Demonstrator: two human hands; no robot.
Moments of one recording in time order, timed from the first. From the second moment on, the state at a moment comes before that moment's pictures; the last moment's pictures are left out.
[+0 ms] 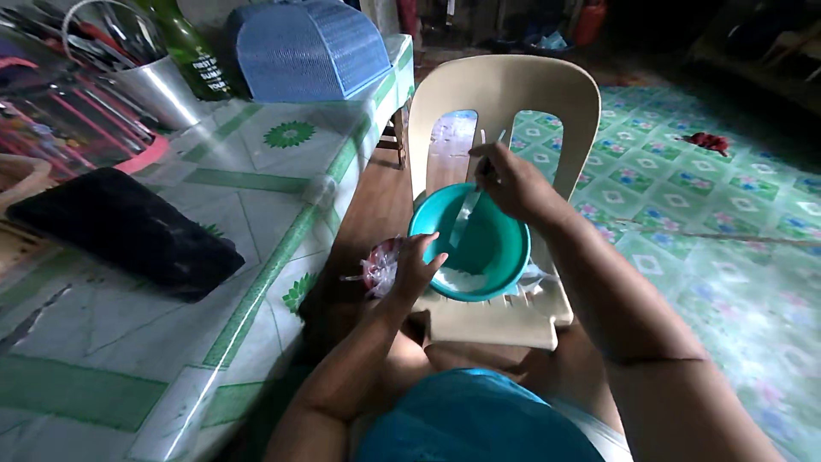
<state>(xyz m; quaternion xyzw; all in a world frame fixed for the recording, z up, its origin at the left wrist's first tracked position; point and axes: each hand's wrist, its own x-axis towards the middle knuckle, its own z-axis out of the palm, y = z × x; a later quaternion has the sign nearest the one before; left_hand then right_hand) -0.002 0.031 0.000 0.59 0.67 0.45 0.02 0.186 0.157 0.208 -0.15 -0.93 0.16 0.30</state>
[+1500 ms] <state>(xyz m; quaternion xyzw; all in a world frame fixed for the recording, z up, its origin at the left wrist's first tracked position) 0.009 -0.002 -0.015 0.52 0.66 0.54 -0.02 0.139 0.164 0.188 -0.14 -0.94 0.26 0.16</state>
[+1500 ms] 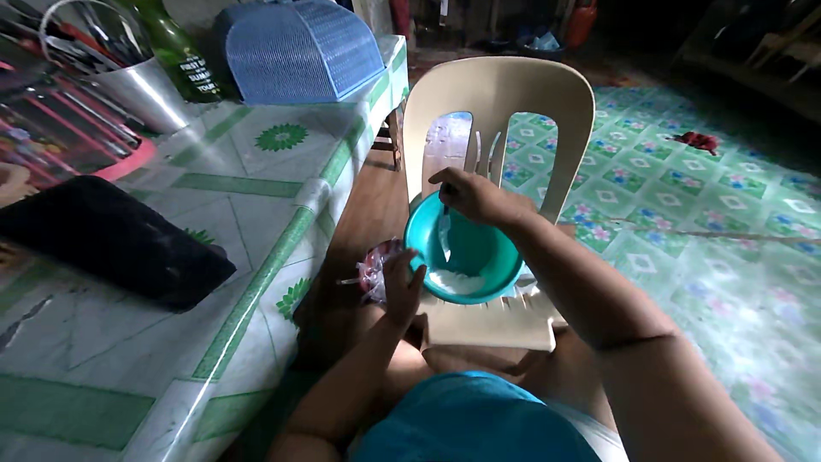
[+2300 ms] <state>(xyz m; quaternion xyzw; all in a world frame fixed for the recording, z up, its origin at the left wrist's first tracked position) -0.017 0.071 0.061 0.48 0.69 0.50 0.24 0.173 0.204 0.037 -0.40 -0.79 0.45 0.13</state>
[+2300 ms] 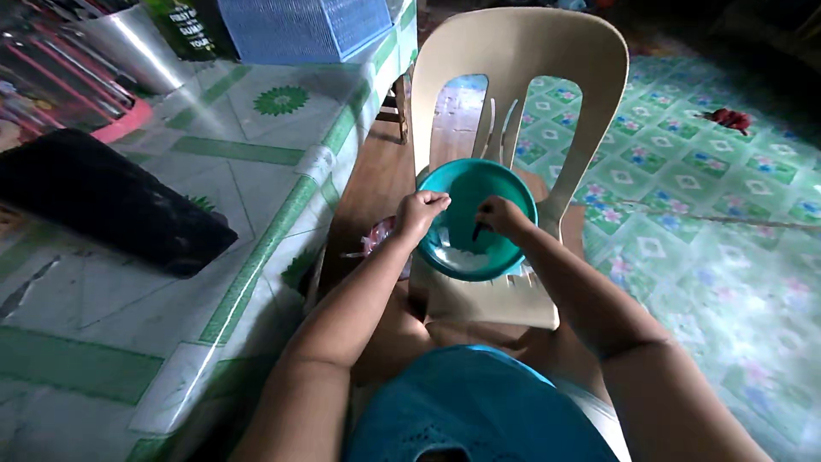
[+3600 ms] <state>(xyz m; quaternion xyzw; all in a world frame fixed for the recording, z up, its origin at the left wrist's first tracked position) 0.000 0.068 0.073 0.52 0.70 0.41 0.26 0.164 0.218 0.164 -0.39 -0.63 0.64 0.21</state>
